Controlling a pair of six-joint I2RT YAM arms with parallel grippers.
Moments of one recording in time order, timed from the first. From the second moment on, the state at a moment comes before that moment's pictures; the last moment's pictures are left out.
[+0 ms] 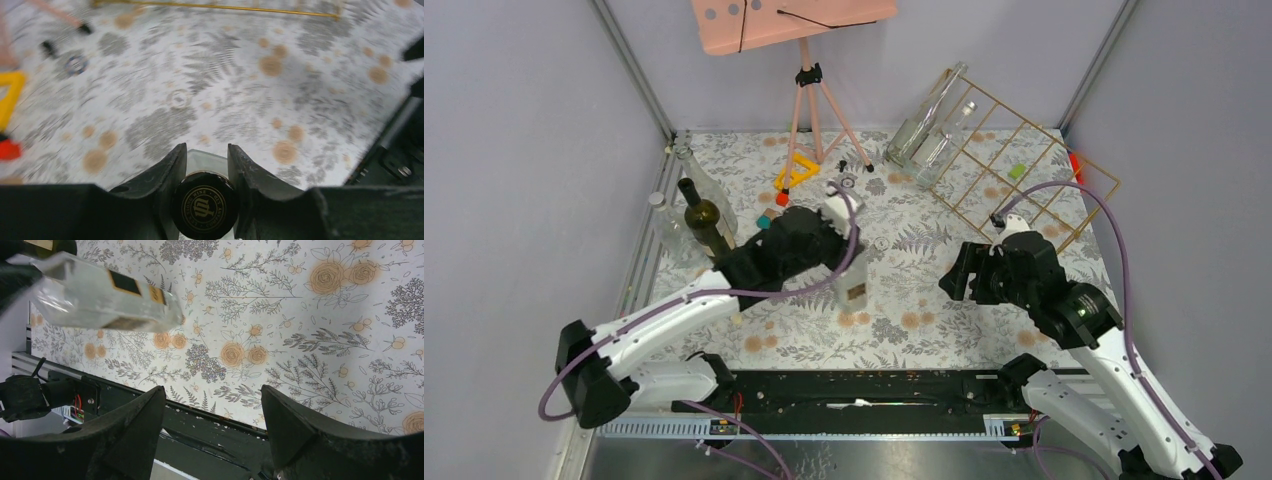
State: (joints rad) left arm -0.93 1.18 1.00 -0.21 -0.02 -0.07; right arm 0.55 0.70 0.93 -0.93 -0.02 0.58
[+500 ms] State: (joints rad) left arm -0.47 1.13 0.97 -0.24 -0.21 -0.07; right arm 0.55 0.74 0.89 -0.88 -0.02 0.59
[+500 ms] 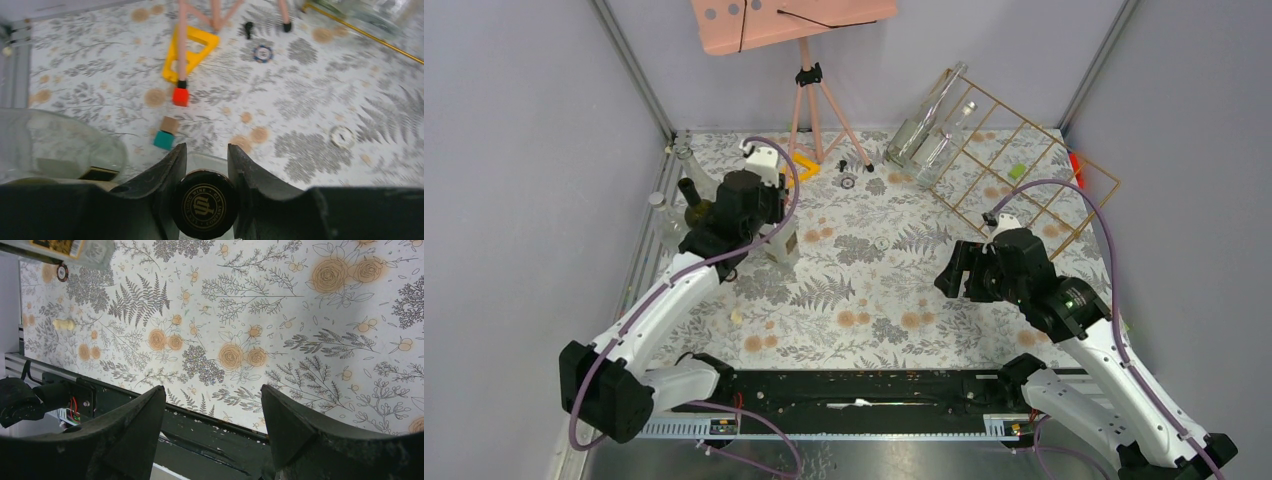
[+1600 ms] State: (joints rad) left arm -0.26 1.29 1.06 -0.13 -0.48 -0.08; right arm 0.55 0.76 0.89 -0.88 -0.04 0.58
